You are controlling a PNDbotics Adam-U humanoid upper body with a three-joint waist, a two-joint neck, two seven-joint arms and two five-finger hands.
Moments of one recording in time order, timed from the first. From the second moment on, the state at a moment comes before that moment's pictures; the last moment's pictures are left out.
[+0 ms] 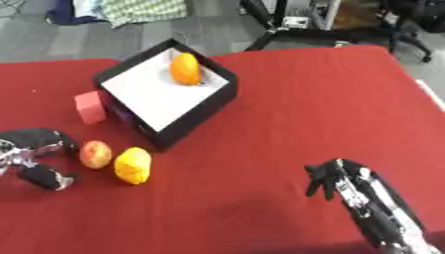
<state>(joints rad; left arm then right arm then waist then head) -0.36 0.72 -0.39 -1.56 -0.93 0.14 -0.72 0.17 -0.13 0.05 -1.98 -0.13 -0.08 0.44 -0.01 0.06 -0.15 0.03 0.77</state>
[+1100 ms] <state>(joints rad) -0.40 0.70 -0.40 -1.58 -0.89 0.19 -0.67 0.17 -0.13 0.05 -1.98 -0.13 -0.08 0.44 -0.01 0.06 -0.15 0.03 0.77</state>
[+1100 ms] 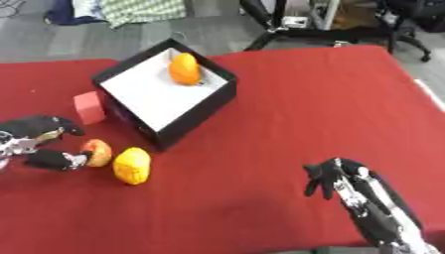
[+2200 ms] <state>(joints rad) -0.52 0.73 -0.34 -1.76 -0.76 0.21 -0.47 0.17 -0.13 0.05 -1.98 -0.13 -0.07 0.44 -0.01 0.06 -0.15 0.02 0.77</state>
